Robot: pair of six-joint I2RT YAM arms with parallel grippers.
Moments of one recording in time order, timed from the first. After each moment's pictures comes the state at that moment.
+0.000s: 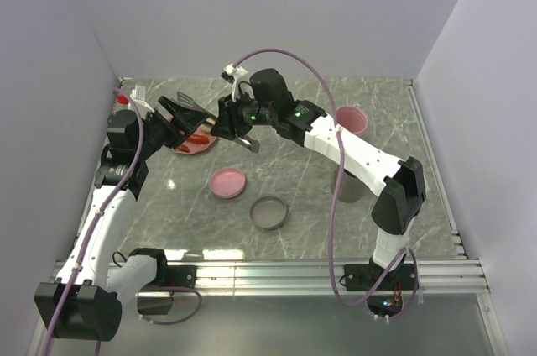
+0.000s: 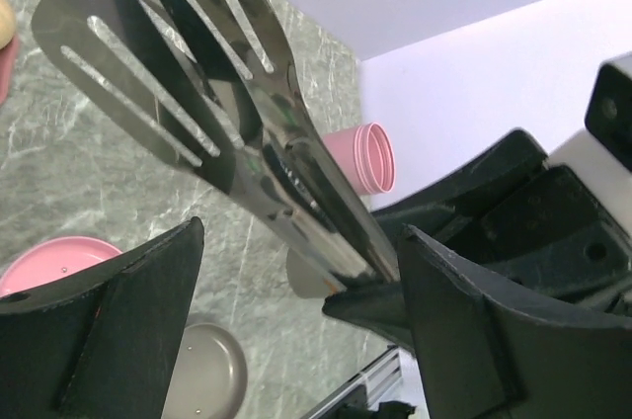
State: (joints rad) left arm -0.05 0.97 0.88 -0.13 0.46 -0.93; right arm 0.81 1.81 1.76 -0.36 -0.40 0.25
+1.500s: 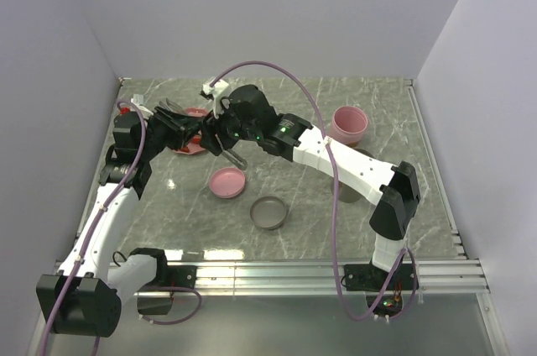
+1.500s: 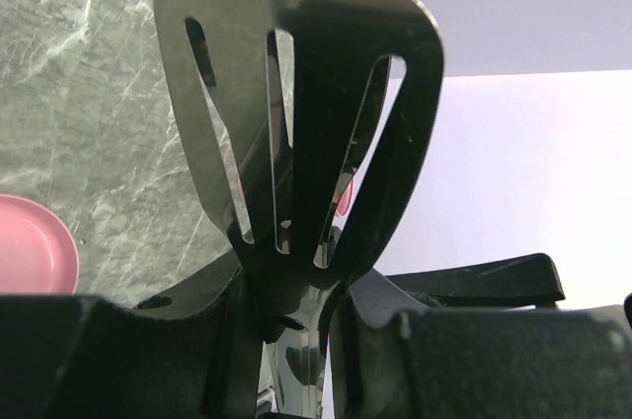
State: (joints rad) left arm -0.07 0.99 0.85 -0.12 0.40 -1.20; right arm 0.96 1.81 1.77 -0.37 -0.15 0.10
